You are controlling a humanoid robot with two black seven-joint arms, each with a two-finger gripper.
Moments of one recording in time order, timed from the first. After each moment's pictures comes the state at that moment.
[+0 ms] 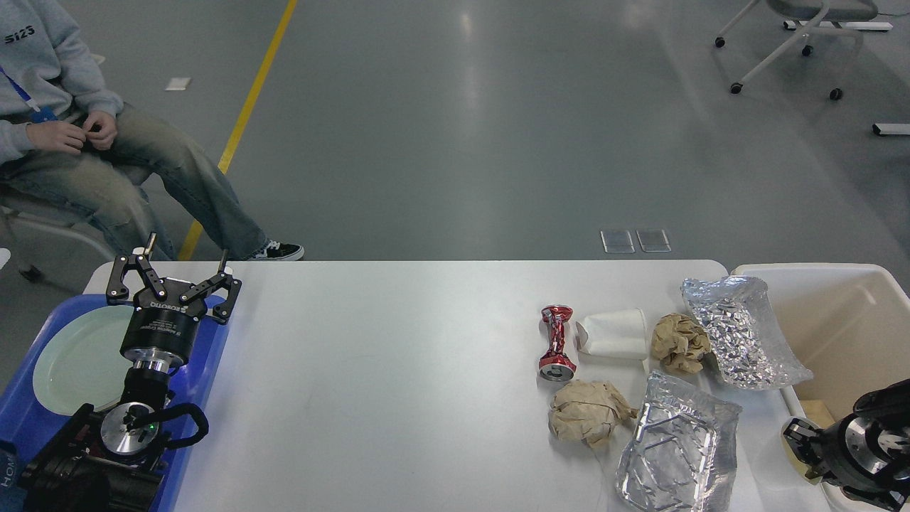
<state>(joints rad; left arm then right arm) -0.37 0.15 -1.42 -0.61 0.02 -0.70 -0.17 1.36 -0.73 -1.11 1.42 0.02 -0.08 -0.25</state>
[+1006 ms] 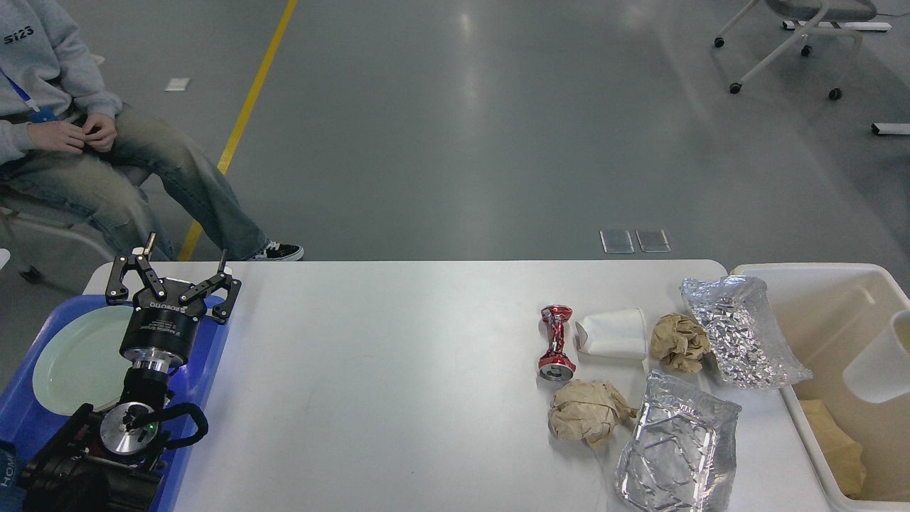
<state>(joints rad) -0.37 0.16 -1.42 -0.61 0.02 -0.70 -0.17 1.94 -0.89 -1.53 1.25 0.11 0.42 -0.26</state>
